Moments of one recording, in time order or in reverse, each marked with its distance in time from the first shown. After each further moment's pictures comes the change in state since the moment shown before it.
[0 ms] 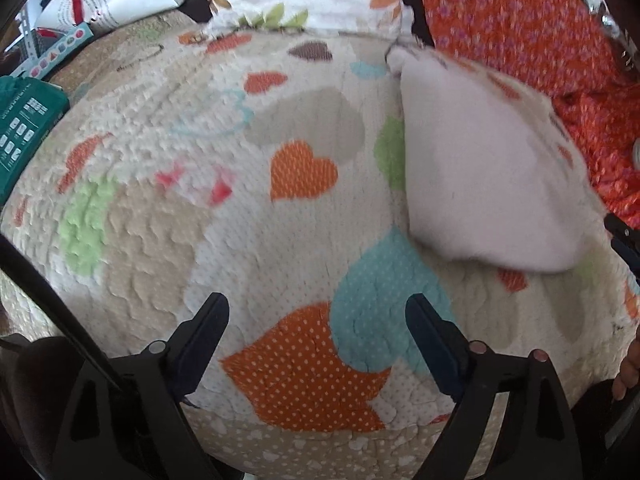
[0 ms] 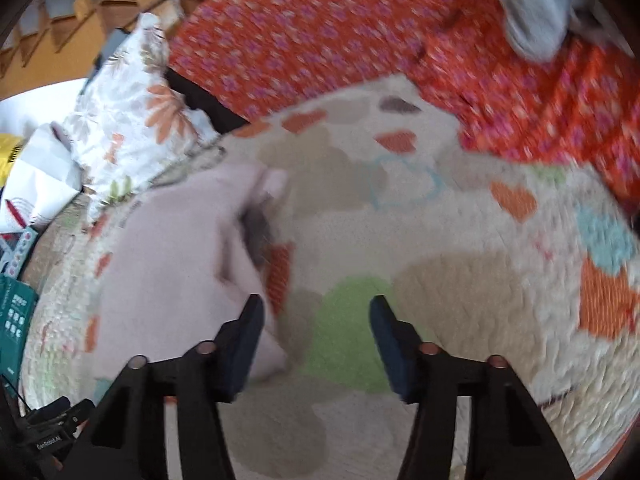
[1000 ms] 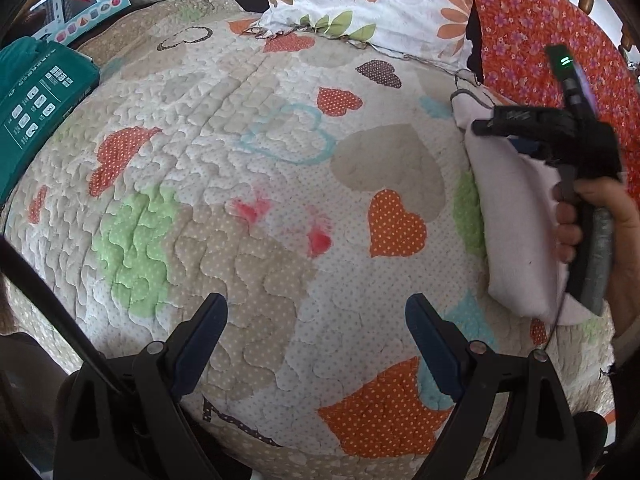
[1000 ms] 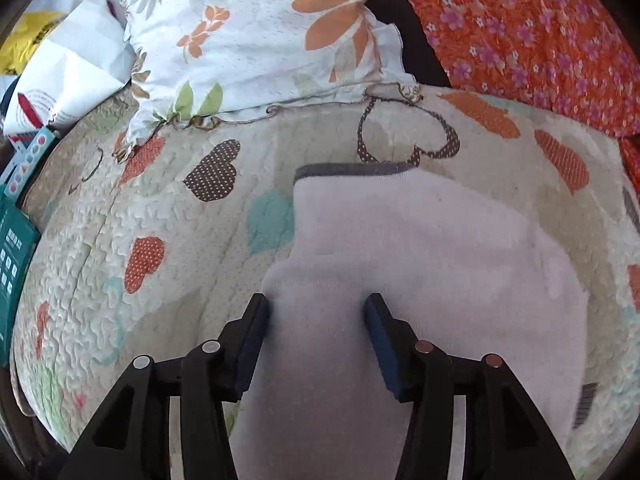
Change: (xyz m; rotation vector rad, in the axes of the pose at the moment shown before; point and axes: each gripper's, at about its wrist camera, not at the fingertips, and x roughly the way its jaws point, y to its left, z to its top) left arm 0.005 0.073 0.038 -0.119 0.029 -0.001; right arm 0.186 0.227 0.078 -0.352 0.265 0.124
